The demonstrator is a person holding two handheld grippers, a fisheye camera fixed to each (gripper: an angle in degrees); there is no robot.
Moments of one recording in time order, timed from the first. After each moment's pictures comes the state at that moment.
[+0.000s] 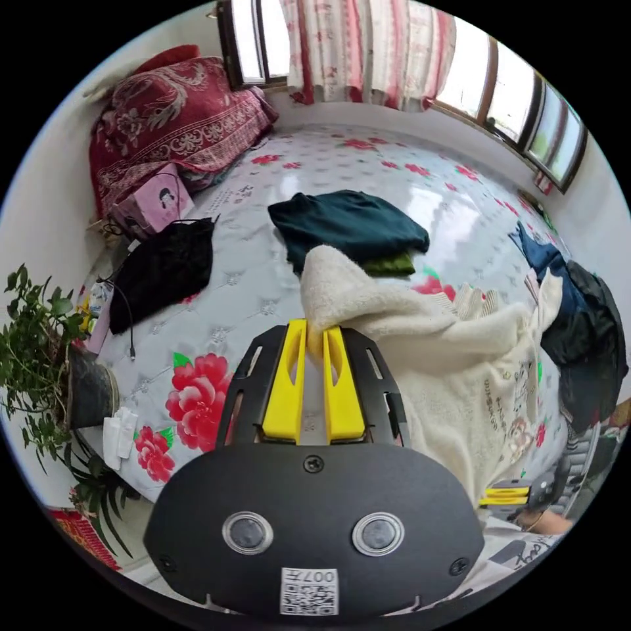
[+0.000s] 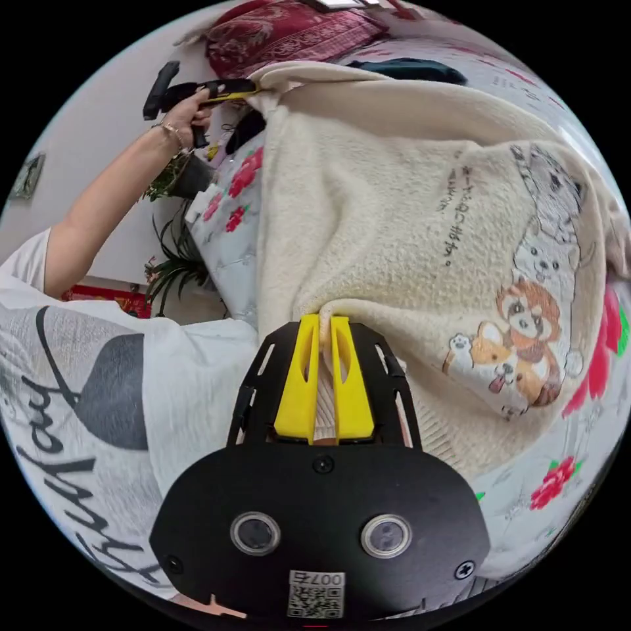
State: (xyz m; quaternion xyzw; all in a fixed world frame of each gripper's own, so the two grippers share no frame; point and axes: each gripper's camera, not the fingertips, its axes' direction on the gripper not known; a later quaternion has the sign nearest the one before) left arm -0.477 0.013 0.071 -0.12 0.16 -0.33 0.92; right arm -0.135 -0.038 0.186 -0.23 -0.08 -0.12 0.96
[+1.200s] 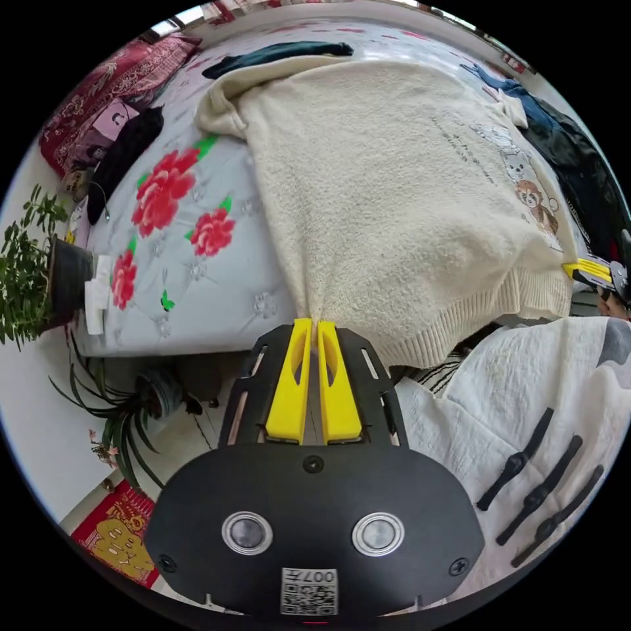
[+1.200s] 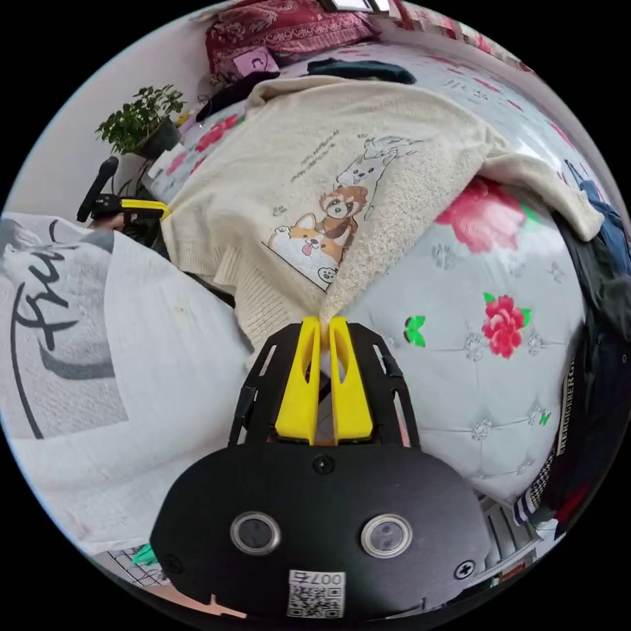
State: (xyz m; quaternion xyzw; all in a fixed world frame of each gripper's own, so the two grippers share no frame) left arm -0.267 0.223 -0.069 -0.34 0.26 -0.15 0.89; right arm -0.081 0.122 0.058 -0.29 0.08 -0.10 0.95
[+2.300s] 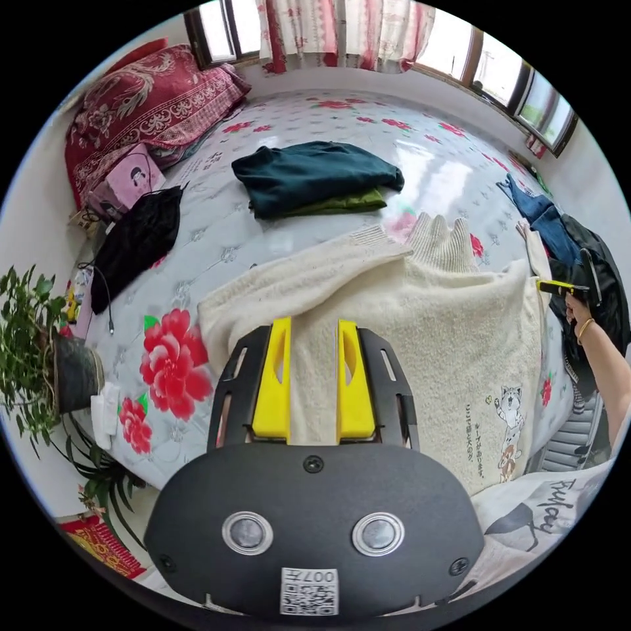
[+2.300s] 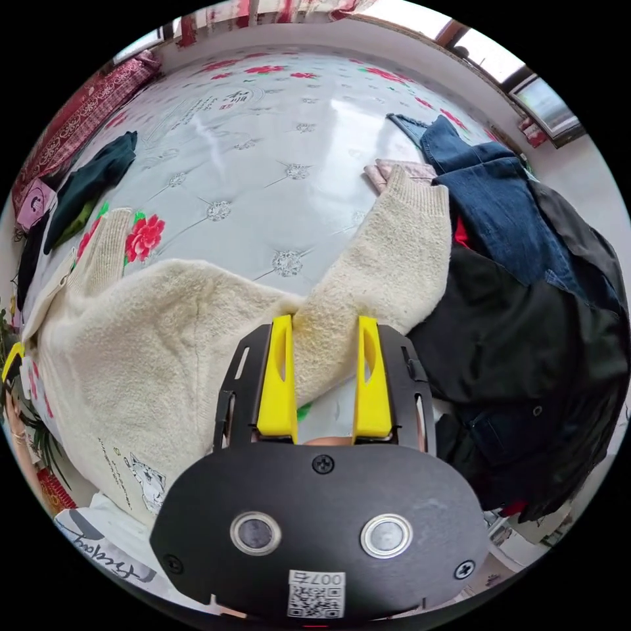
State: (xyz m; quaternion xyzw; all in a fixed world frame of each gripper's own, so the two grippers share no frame) left arm -0.396 -0.074 0.029 -0.17 0.21 -0.23 0.94; right arm 0.072 -0.153 0.078 -0.18 0.31 0.11 0.93
